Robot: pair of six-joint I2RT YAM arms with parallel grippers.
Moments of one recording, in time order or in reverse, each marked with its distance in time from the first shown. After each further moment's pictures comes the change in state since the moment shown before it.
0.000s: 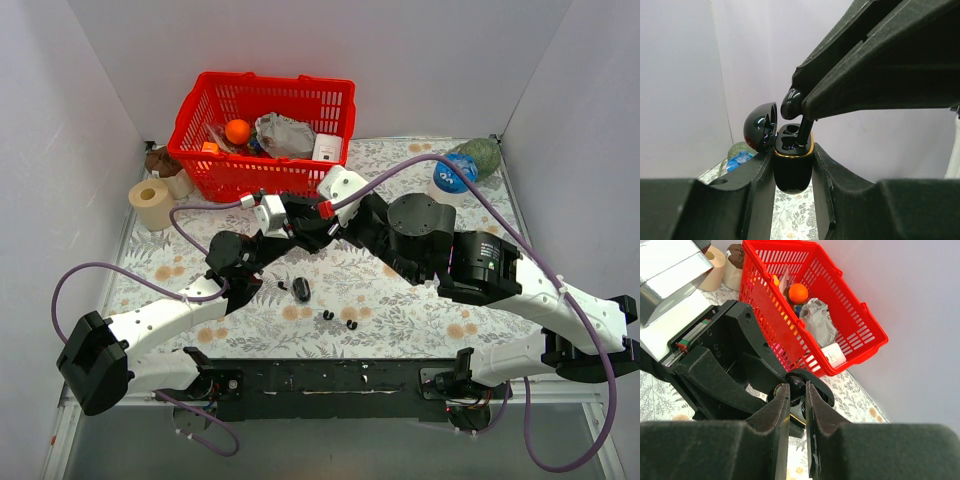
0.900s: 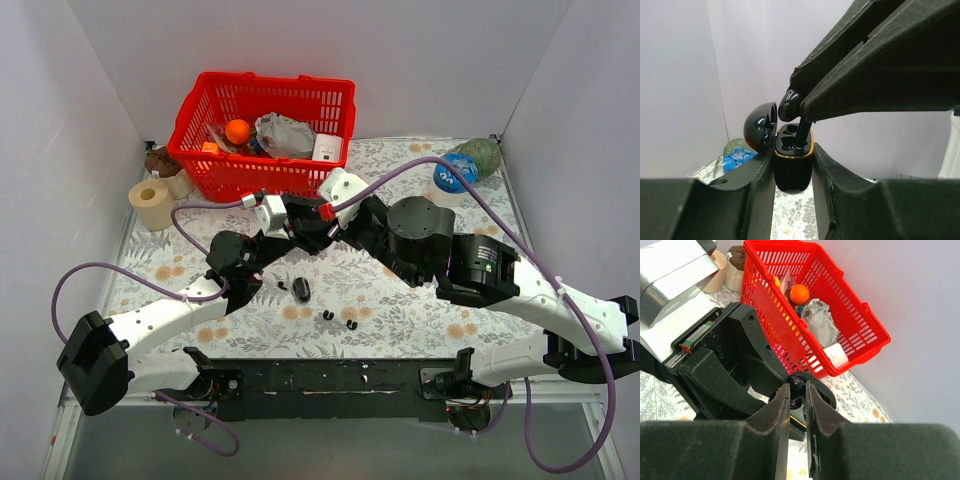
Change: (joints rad) left arm 0.000 0.000 -0.004 -0.007 0.014 -0.013; right arm 0.000 -0.016 -0.044 0.036 -0.001 0.011
